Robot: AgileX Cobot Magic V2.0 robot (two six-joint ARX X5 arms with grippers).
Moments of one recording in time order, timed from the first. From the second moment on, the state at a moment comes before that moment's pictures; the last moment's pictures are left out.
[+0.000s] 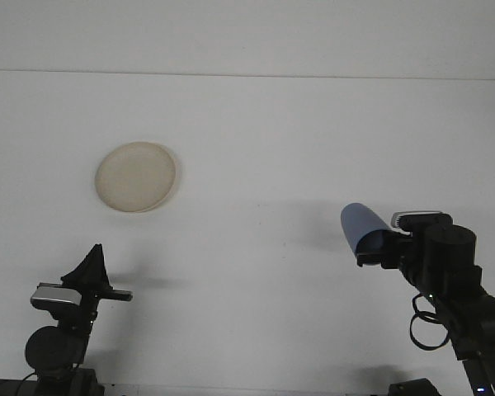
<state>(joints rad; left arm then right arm) -0.05 0.01 0.03 0.22 0.01 -0.01 0.21 0.88 1.02 -0.83 -0.03 0.17</state>
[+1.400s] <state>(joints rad) -0.05 0.01 0.03 0.22 0.01 -0.01 0.78 1.76 1.59 -1.30 -0.02 0.18</state>
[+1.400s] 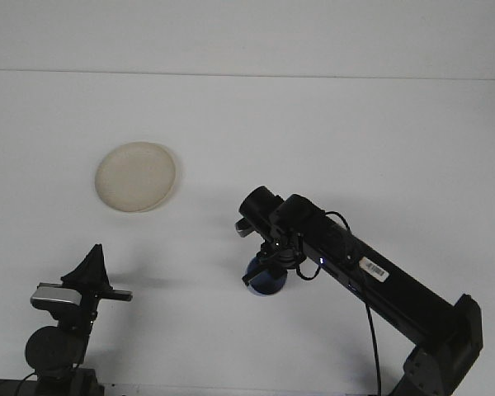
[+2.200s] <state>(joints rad) -0.05 0.01 0.03 0.22 0.01 -0.01 0.78 1.84 1.60 -1.28 -0.02 0.17</state>
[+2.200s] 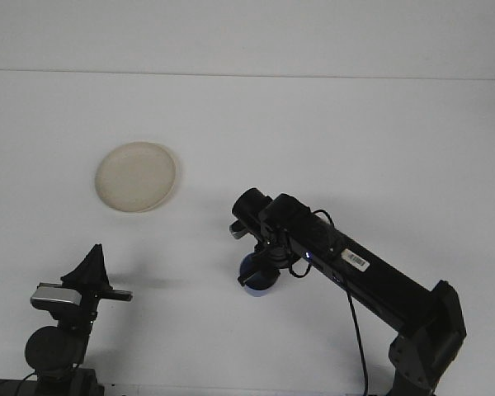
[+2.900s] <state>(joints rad) -0.05 0.01 0.03 0.22 0.01 -0.01 0.75 1.83 1.71 -1.34 -0.02 0.11</state>
